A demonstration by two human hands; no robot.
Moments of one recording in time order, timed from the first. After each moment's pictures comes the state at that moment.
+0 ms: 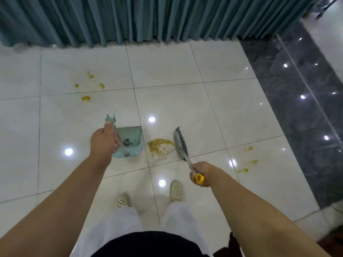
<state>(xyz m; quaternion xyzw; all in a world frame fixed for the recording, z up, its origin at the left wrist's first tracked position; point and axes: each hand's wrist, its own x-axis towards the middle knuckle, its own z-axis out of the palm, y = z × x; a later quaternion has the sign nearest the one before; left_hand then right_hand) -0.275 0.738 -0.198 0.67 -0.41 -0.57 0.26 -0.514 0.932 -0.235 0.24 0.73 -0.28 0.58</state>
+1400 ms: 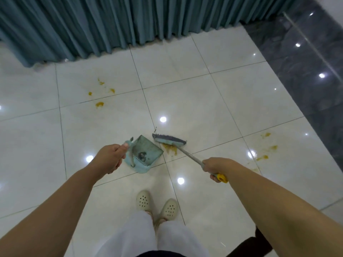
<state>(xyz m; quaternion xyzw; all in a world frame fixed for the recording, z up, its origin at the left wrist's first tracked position) -0.191 0.763 -0.199 0.58 -0.63 -0.52 -0.04 -0.480 0.955 -0.229 -0.08 0.81 0.04 0.58</state>
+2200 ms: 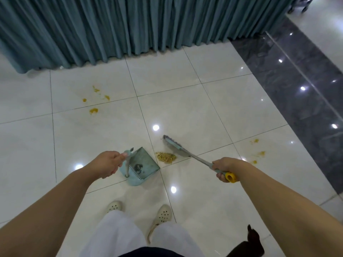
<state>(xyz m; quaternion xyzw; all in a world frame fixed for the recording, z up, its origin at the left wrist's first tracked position) -0.171 0.772 -0.191 0.51 -0.68 -0.52 -0.11 -0.502 0.994 -0.177 0.04 0.81 -0.08 0.58</state>
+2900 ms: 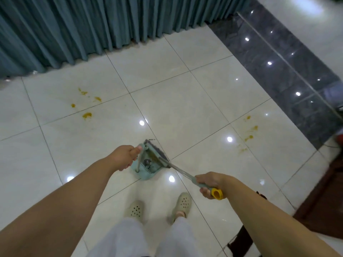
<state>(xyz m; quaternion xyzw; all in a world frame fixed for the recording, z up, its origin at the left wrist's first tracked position) -0.101 0.656 -0.217 0.41 -0.72 -0.53 -0.21 -0.271 0.927 -0.204 0.17 0.71 -0.20 0.66</state>
